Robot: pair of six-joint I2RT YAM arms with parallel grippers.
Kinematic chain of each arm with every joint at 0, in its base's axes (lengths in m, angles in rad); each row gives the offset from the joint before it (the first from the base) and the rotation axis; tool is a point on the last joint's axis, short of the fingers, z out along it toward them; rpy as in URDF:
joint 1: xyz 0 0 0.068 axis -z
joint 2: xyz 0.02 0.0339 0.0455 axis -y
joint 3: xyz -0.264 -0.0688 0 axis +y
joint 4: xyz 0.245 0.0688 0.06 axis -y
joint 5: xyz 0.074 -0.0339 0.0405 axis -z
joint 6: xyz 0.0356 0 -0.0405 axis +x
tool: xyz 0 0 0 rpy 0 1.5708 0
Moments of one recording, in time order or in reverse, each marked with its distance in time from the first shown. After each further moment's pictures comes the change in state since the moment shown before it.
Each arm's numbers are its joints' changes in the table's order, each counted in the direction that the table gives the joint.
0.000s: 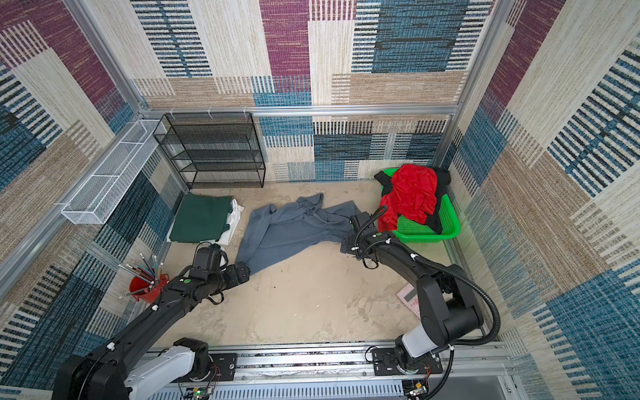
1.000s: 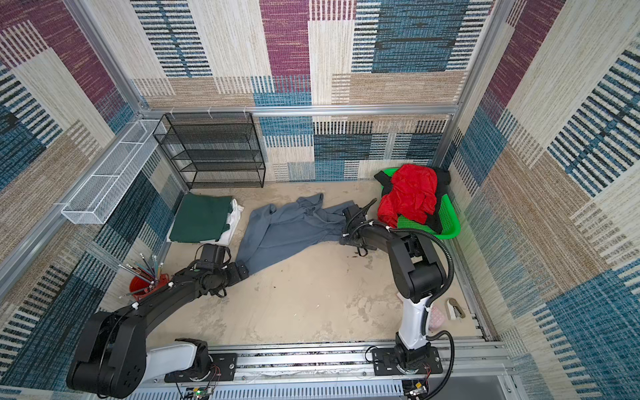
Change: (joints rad) left arm -0.073 -0.230 -0.011 0.113 -0.005 -0.018; right arm 0.037 -0.350 -0.217 0.058 0.118 -0.065
